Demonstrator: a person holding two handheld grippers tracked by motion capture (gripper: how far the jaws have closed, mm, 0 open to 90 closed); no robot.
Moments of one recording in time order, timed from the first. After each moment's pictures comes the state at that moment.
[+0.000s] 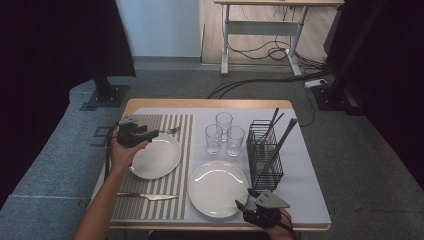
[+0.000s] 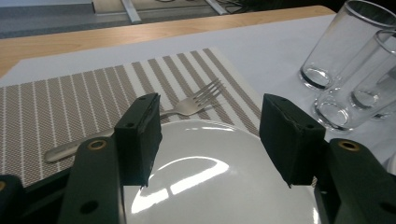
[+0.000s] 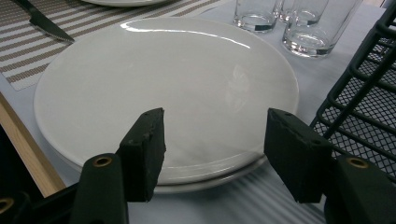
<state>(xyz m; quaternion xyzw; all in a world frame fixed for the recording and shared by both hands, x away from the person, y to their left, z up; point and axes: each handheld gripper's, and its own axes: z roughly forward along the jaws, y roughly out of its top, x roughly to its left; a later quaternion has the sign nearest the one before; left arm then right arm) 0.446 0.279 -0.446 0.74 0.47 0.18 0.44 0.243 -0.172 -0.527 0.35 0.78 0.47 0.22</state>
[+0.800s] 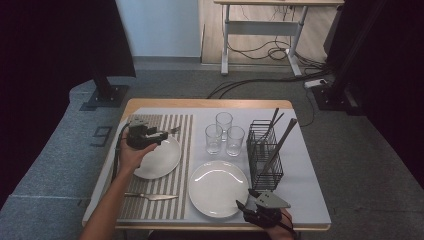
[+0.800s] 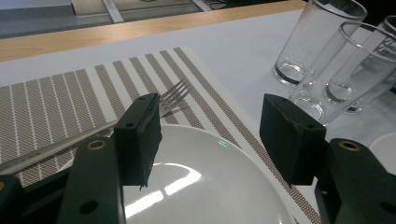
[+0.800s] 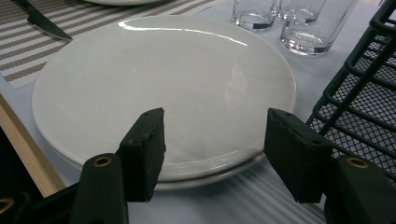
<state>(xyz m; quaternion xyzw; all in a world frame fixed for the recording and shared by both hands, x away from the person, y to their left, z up) 0.443 0.251 -0.450 0.76 0.45 0.17 0.44 0.243 -0.173 -0.527 0.35 0.78 0.47 0.22</state>
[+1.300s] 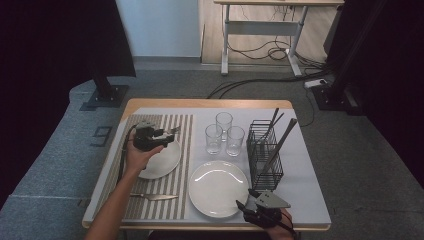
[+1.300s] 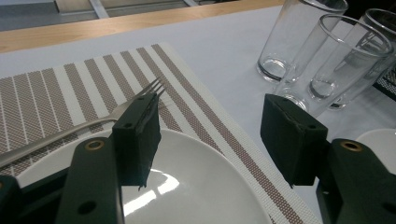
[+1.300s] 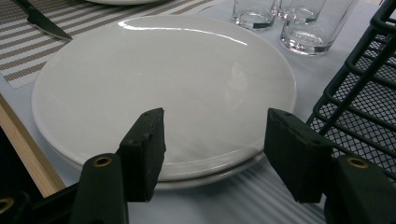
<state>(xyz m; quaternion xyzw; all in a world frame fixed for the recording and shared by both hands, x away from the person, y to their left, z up) 0.442 0.233 -0.457 0.76 0.44 0.16 0.45 0.243 -0.173 -0.527 0.35 0.78 0.47 0.22</state>
